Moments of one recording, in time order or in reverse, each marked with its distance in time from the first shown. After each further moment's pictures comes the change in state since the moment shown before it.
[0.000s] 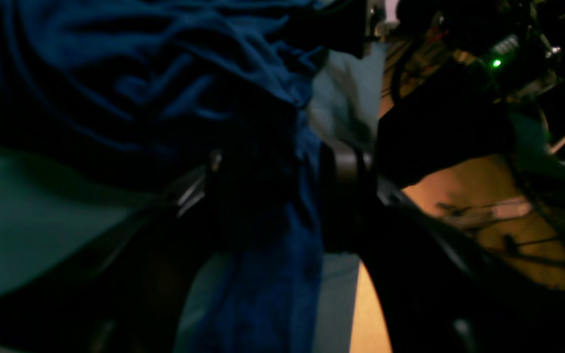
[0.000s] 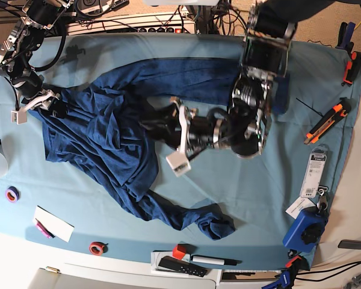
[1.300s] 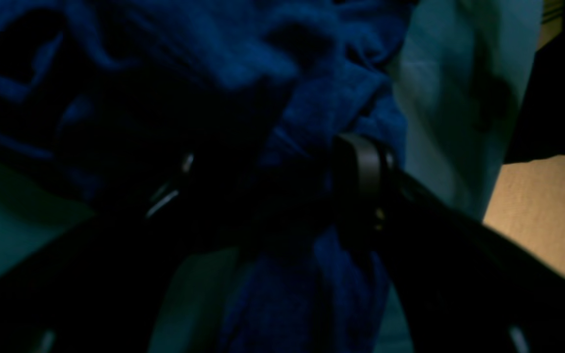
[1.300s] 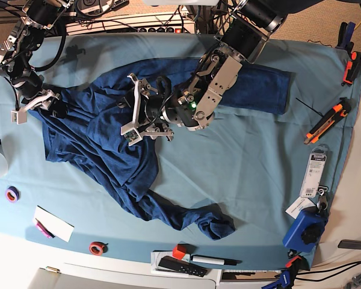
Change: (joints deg) left arm 2.5 3.8 21.4 0.0 38.7 15.8 -21.7; right arm 0.0 0.0 0.0 0.0 0.0 0.0 0.0
